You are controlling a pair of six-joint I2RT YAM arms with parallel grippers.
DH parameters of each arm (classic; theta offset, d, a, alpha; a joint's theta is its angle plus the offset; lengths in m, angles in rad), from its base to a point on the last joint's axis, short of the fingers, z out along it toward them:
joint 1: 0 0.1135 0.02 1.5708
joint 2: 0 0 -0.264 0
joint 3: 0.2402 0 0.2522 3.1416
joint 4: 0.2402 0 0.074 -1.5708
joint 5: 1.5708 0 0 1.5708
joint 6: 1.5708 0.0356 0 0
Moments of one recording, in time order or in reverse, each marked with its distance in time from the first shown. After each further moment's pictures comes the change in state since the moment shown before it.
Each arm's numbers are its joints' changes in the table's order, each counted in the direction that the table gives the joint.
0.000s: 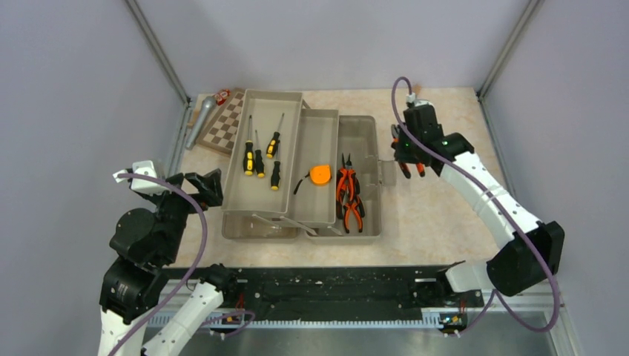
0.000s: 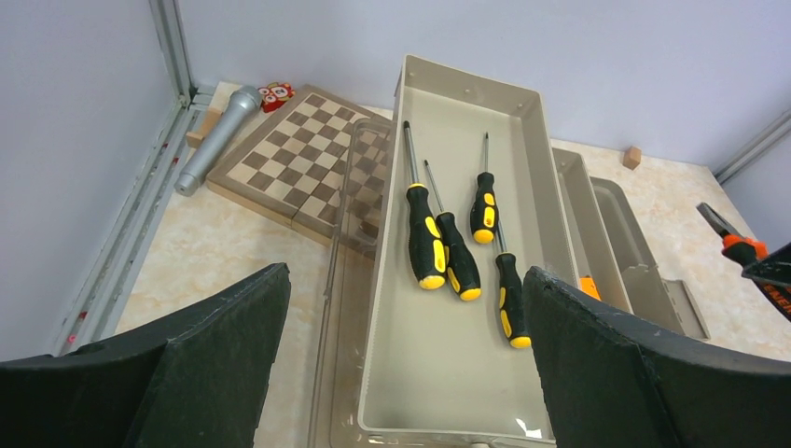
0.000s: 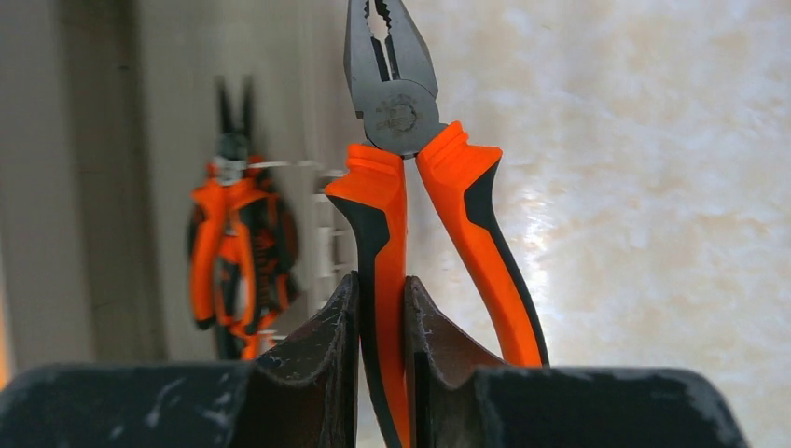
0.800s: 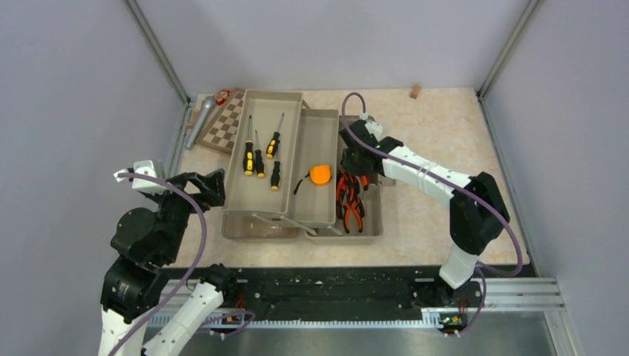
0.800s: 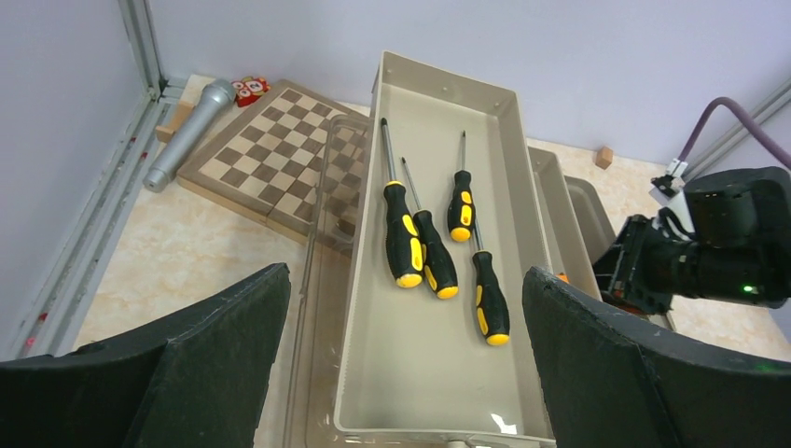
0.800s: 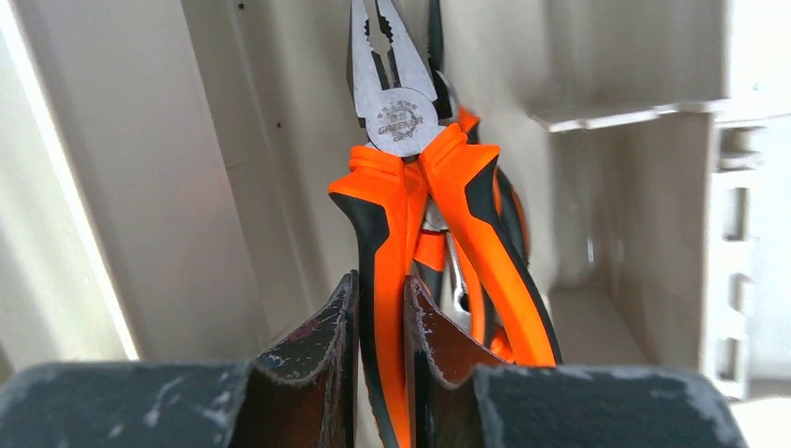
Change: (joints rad) left arm 0.000 0.000 -0.003 -0.009 0.034 -0.035; right arm 0.326 -0.349 0.111 -0.121 0.039 0.492
